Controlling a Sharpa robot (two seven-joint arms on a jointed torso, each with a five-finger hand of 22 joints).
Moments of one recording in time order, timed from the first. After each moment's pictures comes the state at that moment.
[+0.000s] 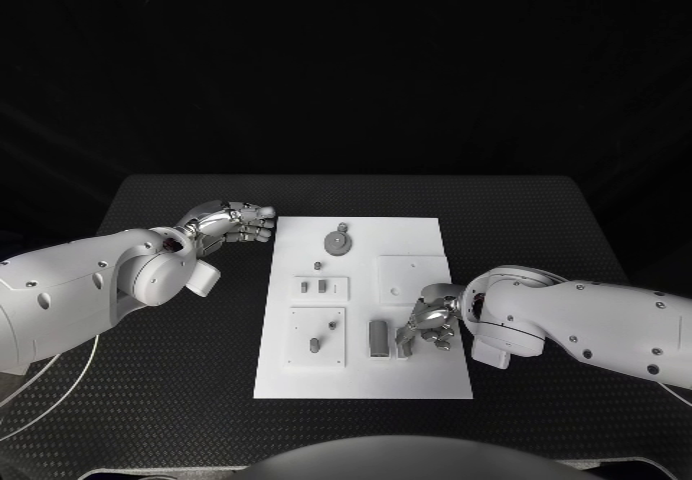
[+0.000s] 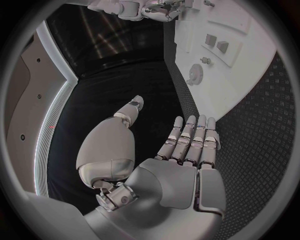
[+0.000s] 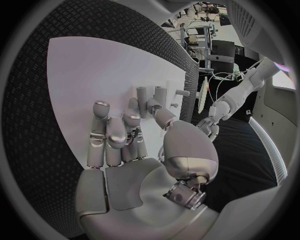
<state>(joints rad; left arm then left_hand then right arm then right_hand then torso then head) 1.19 -0.85 -0.12 1.25 -0.28 -0.05 0.19 0.86 -0.18 0.43 -0.09 0.05 0.51 0.16 0.27 0.54 0.70 0.24 0.07 0.07 0.49 0.25 0.37 0.39 0.02 0.47 0.16 0.07 0.80 1.13 -0.85 -0.19 1.63 -0.91 -0.01 -0.52 0.87 -0.04 0.61 -0.28 0.05 1.09 0.07 0.18 0.71 1.29 -0.03 0.93 1.25 1.29 -0.13 1.40 0.96 0.25 1.14 -0.01 0.79 1.31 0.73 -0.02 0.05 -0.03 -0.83</state>
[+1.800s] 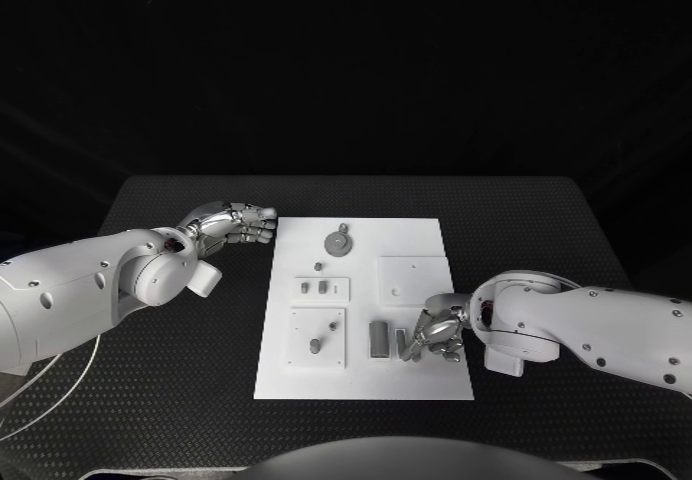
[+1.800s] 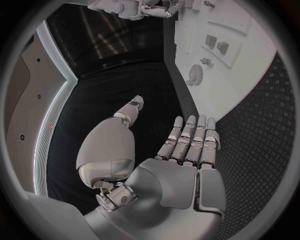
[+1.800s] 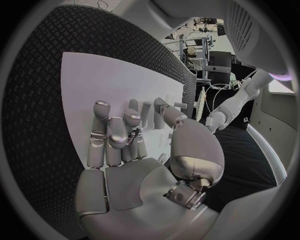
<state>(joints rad) 1.19 -0.85 -0.12 1.25 -0.28 -0.05 0.19 0.86 -0.18 0.43 -0.09 0.05 0.51 0.16 0.27 0.54 0.70 0.24 0.07 0.07 0.49 0.25 0.37 0.40 0.02 0.47 0.16 0.07 0.80 1.12 -0.88 -0.19 1.65 -0.94 0.10 -0.48 0.80 -0.23 0.70 -0.17 0.05 1.07 0.08 0.17 0.70 1.28 -0.03 0.93 1.25 1.28 -0.12 1.40 0.95 0.25 1.16 -0.02 0.78 1.31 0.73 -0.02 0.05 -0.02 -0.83</state>
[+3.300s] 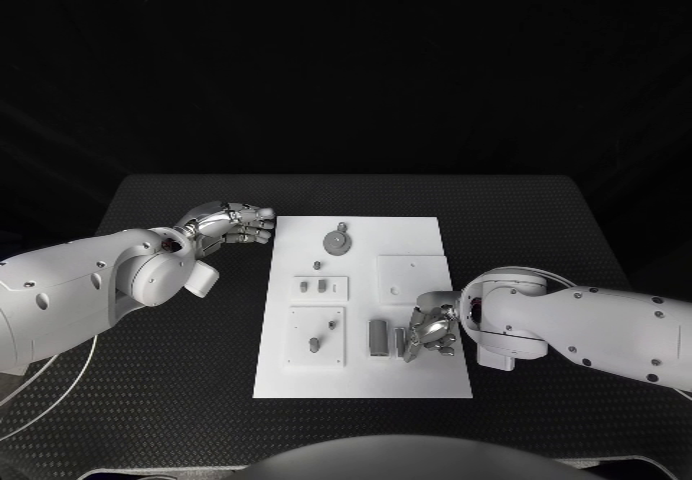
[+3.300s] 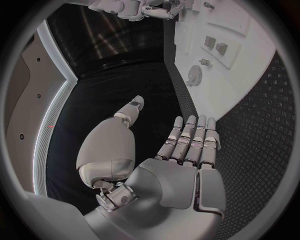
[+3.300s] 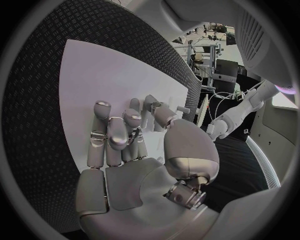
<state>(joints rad) 1.19 -0.85 -0.12 1.25 -0.28 -0.04 0.18 0.87 -0.18 0.43 -0.09 0.05 0.51 0.16 0.27 0.54 0.70 0.24 0.07 0.07 0.49 0.25 0.37 0.40 0.02 0.46 0.16 0.07 0.80 1.12 -0.84 -0.19 1.64 -1.05 0.11 -0.50 0.91 -0.03 0.66 -0.30 0.05 1.08 0.07 0.21 0.71 1.29 -0.04 0.93 1.25 1.30 -0.13 1.41 0.97 0.26 1.17 -0.02 0.79 1.31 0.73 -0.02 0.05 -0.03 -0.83</state>
